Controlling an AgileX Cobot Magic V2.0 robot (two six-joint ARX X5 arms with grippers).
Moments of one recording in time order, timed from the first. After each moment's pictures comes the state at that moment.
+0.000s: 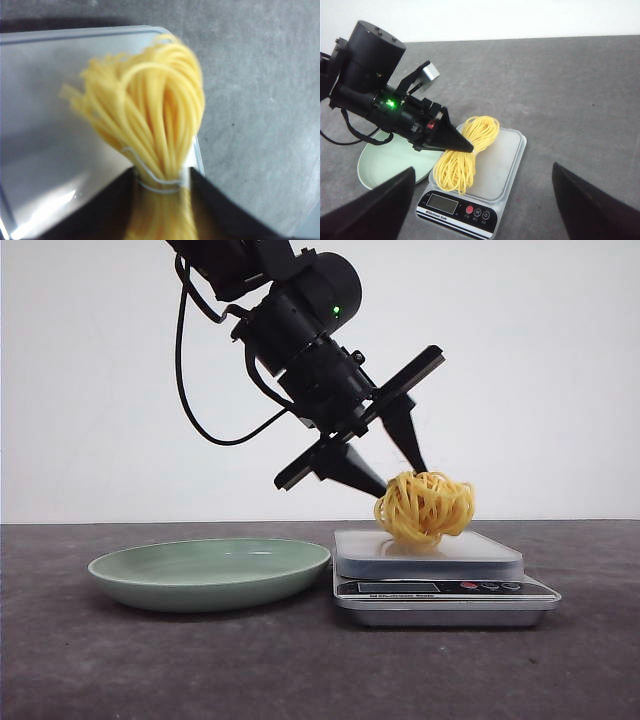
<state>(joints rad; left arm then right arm) -0.69 2.02 1.58 -0.43 0.39 -0.64 0.07 0.54 0.80 -0.64 -0.42 0.13</state>
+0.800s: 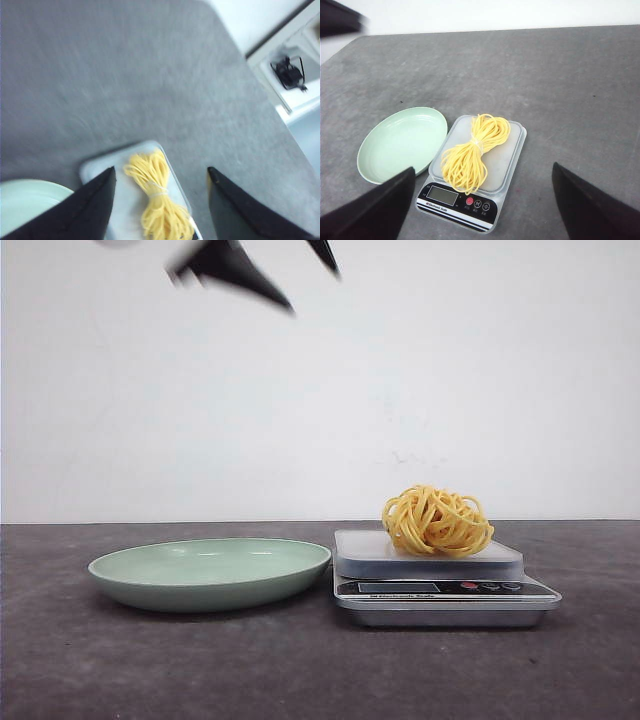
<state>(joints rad) -0.58 1.50 1.58 -0.60 0.18 -0.38 0.07 0.54 0.80 -0.67 -0.42 0.13</state>
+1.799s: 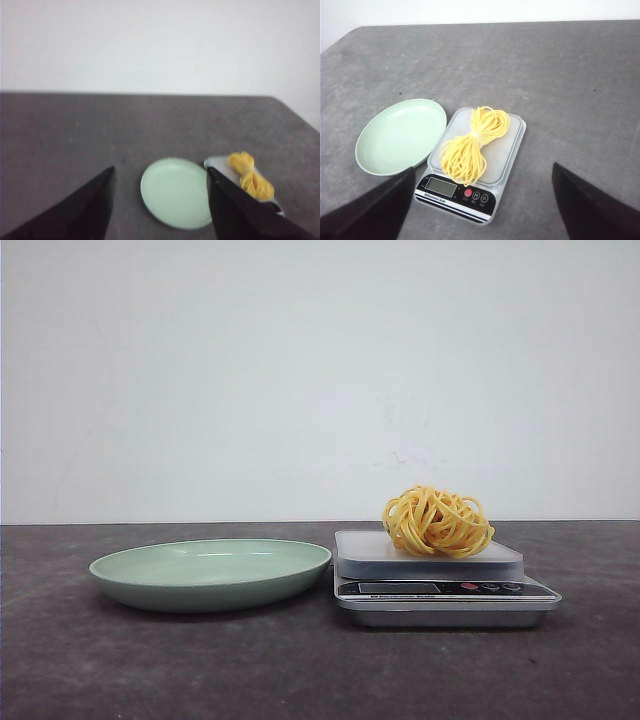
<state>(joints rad) -0.60 0.43 1.33 -1.14 -0.27 -0.26 0.07 0.54 0.80 -0.70 -0.42 0.10</state>
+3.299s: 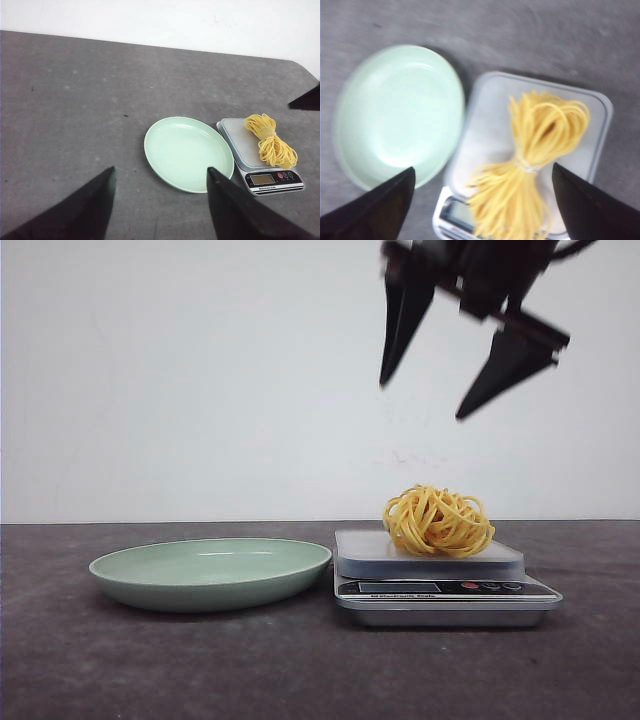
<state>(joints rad) -0.60 0.31 1.00 -1.04 -0.27 -0.33 0.44 1.57 1.34 -0.73 -0.21 0.33</state>
